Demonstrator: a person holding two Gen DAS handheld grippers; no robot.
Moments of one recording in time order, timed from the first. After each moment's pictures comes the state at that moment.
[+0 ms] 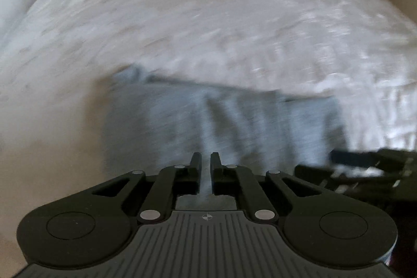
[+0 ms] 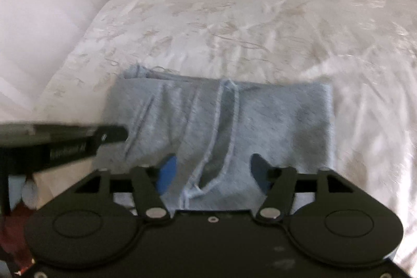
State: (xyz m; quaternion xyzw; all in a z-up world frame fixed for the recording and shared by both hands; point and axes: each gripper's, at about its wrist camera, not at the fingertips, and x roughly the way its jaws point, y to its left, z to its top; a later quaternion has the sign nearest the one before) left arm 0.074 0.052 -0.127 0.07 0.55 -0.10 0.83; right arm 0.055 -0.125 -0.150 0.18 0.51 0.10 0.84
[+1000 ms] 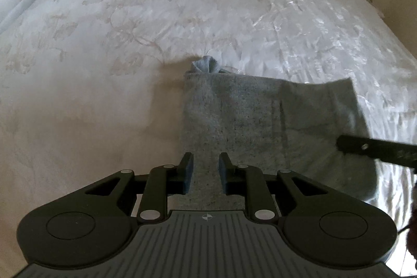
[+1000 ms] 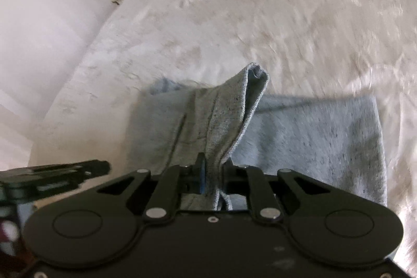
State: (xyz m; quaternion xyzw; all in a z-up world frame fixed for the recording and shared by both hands) left arm 0.077 0.168 -0.123 0.00 0.53 -0.12 0.84; right arm 0.082 -0.060 -0.130 0.20 0.48 0.09 0.85
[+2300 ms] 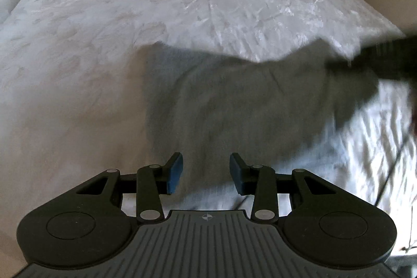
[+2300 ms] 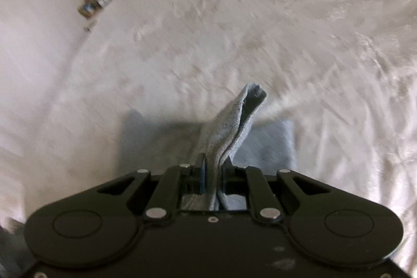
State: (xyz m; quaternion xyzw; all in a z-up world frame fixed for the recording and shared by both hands) left arm 0.022 0.084 -0.124 0.05 0.53 -0.17 0.83; right arm 0.087 -0.176 -0.113 0.25 0.48 0.03 0.84
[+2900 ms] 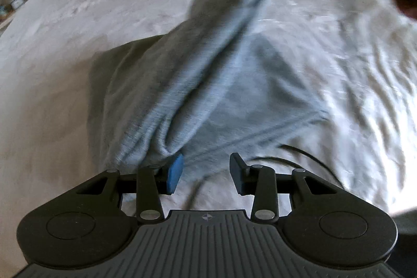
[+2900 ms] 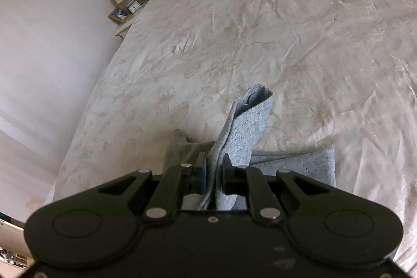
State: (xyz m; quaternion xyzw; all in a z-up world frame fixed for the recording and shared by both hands) left arm -0.015 0.018 -0.160 0.15 0.49 -0.23 0.83; right arm 0.108 -0.167 -0.077 0.26 0.45 0.09 0.85
